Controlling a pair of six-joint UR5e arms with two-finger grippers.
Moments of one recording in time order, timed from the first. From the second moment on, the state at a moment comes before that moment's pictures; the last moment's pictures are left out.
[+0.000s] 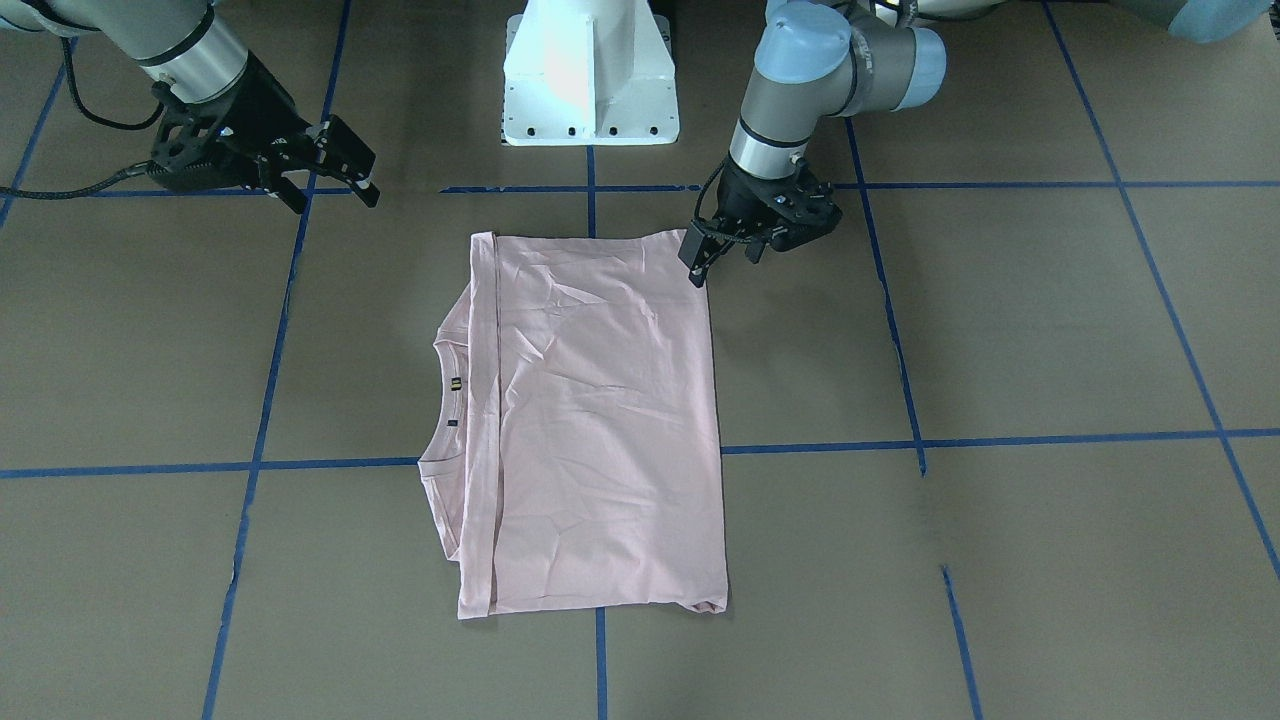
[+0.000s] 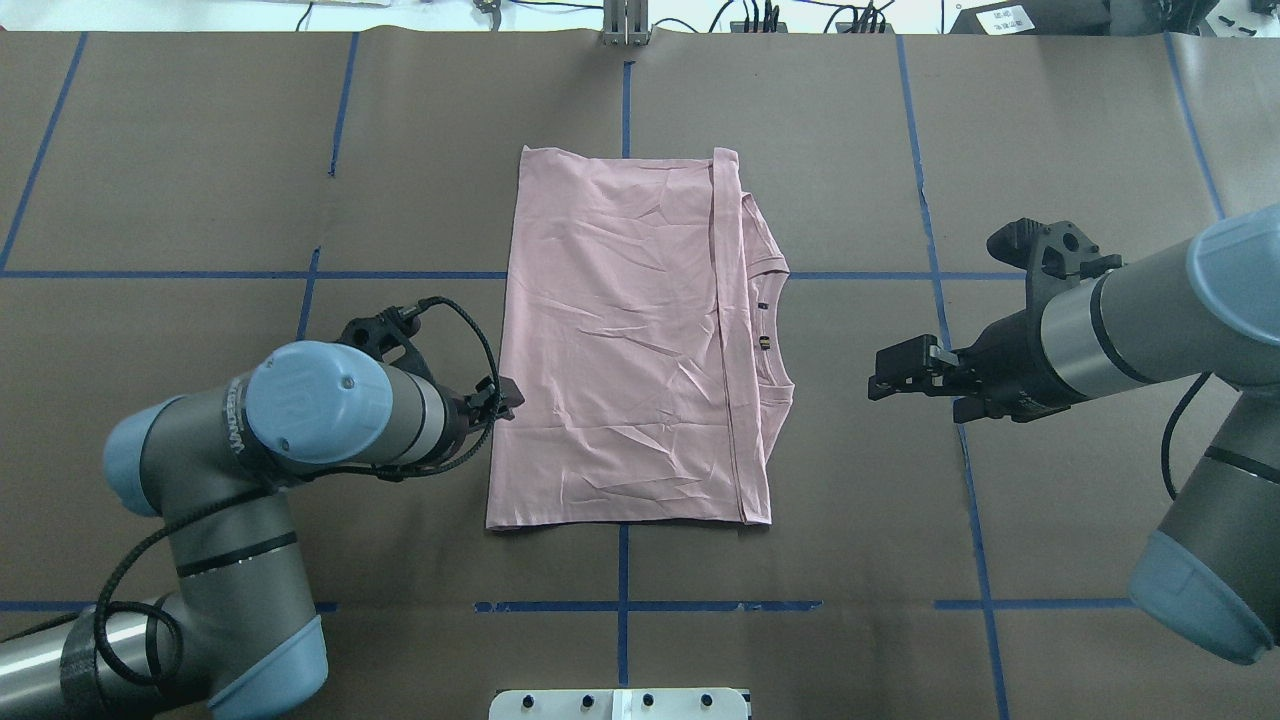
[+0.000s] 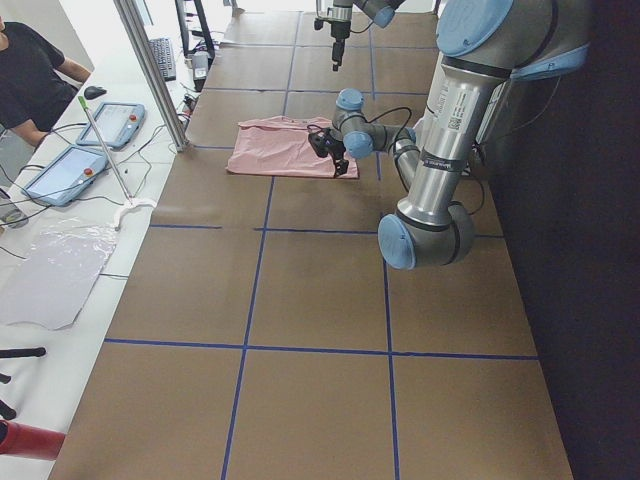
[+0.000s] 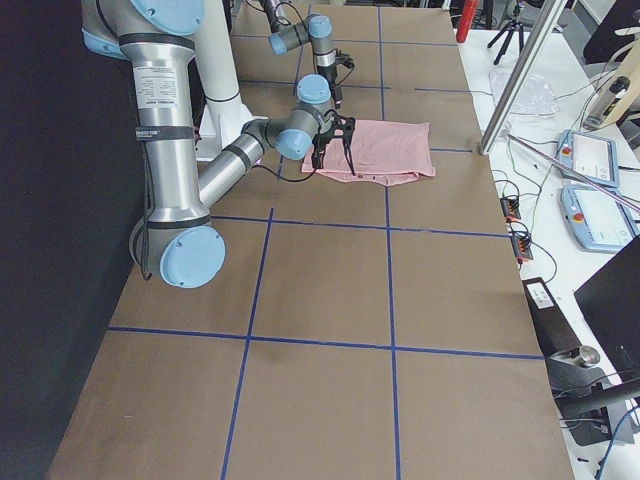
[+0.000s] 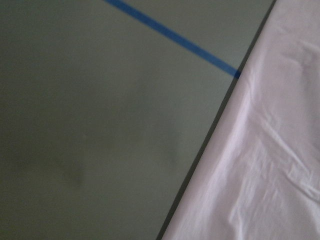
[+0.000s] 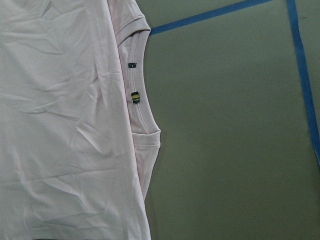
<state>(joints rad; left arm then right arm) -0.40 -1.98 -1.87 -1.77 -1.70 -1.86 0.69 -1.48 2.15 -1.26 2.09 1.37</state>
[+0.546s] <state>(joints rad) -0.31 -2.01 -1.85 -1.69 -1.68 -1.90 0.69 -1.48 2.14 -1.26 2.09 1.36</state>
